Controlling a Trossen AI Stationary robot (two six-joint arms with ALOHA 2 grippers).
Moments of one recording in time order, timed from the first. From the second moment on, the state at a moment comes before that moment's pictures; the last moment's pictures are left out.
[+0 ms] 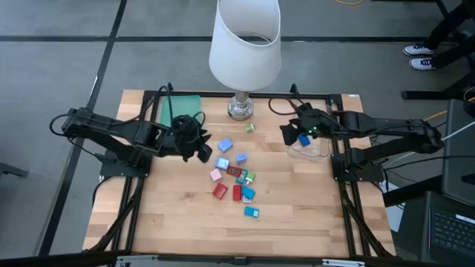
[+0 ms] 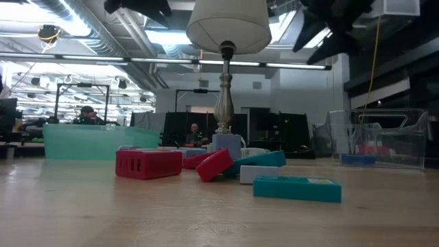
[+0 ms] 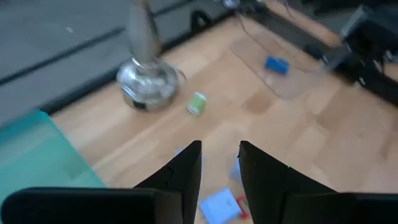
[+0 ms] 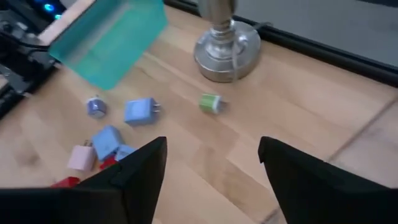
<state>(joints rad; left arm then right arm) -0.21 1.25 1.25 -0.85 -0.70 -0.82 -0.07 1.08 1.01 -0.71 0.38 0.75</state>
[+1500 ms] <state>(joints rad) -0.72 1.01 0.54 -0.29 -0.61 -1.04 0.10 2.06 1.70 -0.85 -0.04 0.54</state>
